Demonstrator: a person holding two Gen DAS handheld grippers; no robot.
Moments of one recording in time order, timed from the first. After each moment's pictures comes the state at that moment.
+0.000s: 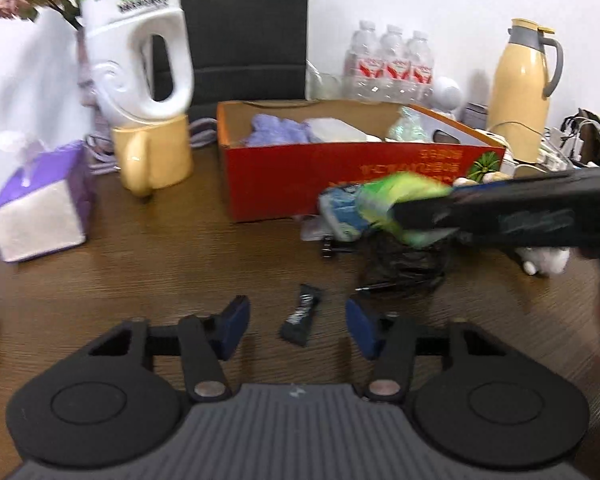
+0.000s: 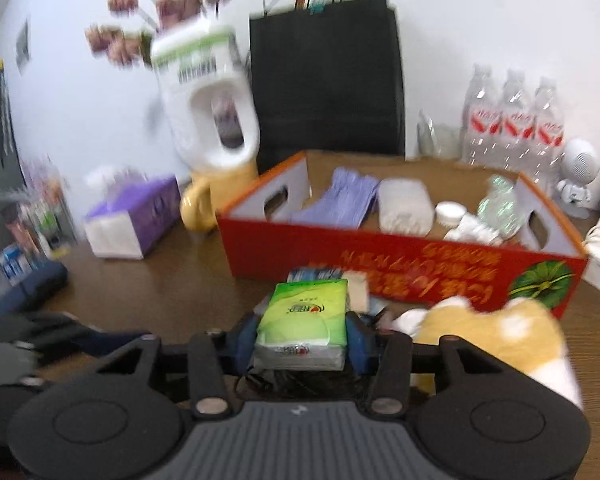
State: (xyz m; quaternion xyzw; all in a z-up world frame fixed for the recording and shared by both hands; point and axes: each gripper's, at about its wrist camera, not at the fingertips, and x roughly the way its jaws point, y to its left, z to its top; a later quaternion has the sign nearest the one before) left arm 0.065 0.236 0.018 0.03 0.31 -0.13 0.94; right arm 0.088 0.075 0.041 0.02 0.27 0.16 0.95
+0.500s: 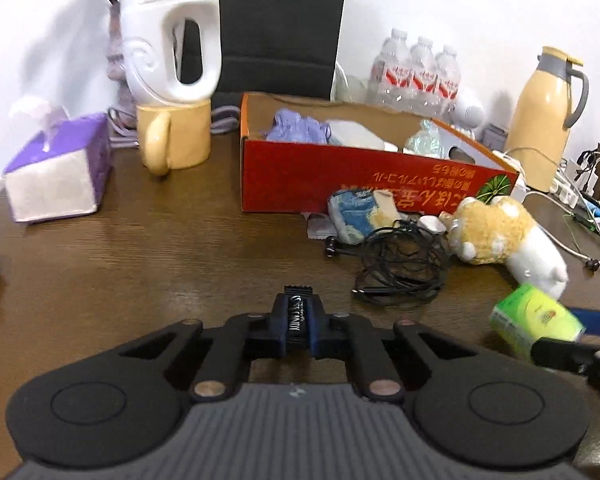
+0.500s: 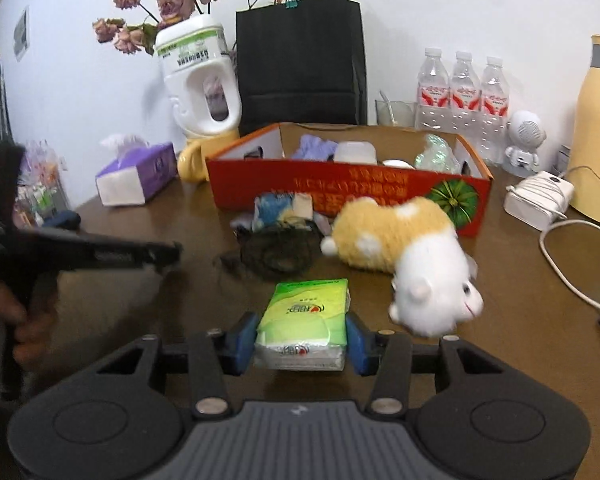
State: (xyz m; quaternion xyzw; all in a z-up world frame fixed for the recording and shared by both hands) left arm 0.049 0.236 0.025 -0.02 0.31 -0.08 0.95; right arm -0.005 0.028 0.023 0.00 0.30 0.13 0.94
